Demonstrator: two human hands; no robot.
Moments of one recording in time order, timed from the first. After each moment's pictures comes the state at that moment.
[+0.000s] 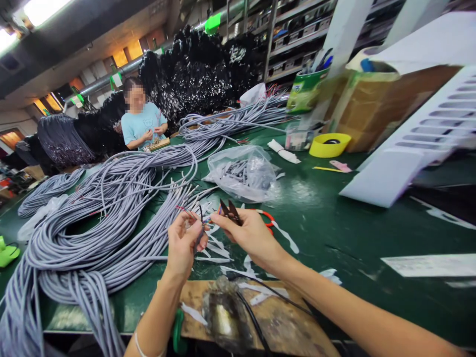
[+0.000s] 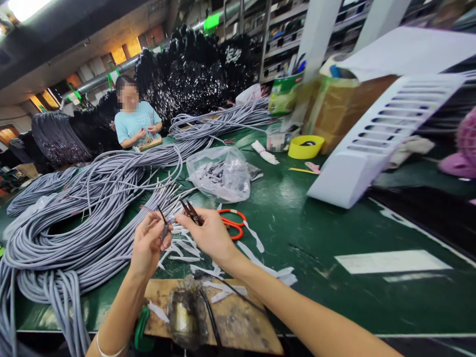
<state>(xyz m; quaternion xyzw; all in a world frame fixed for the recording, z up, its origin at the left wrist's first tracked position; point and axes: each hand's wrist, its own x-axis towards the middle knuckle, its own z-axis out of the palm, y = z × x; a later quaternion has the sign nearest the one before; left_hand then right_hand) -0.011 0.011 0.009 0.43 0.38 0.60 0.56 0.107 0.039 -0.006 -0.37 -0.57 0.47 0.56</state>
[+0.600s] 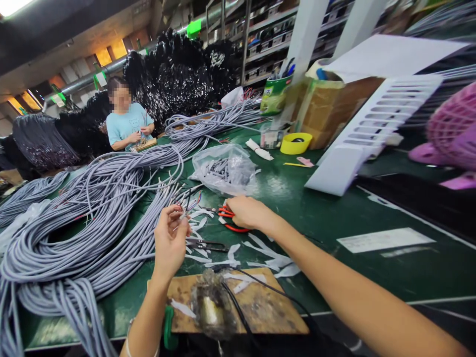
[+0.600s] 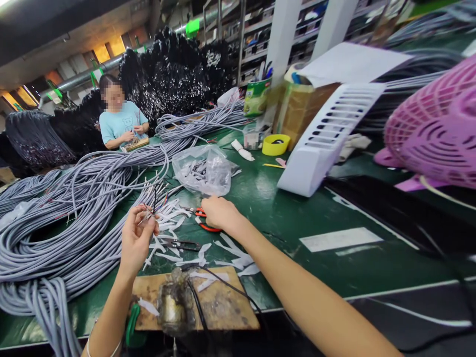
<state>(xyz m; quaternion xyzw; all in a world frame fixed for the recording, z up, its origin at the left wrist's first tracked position) -0.018 0.017 -0.002 0.56 0.43 0.59 0.39 0.161 0.085 -0.014 -0.60 -0.79 0.10 0.07</state>
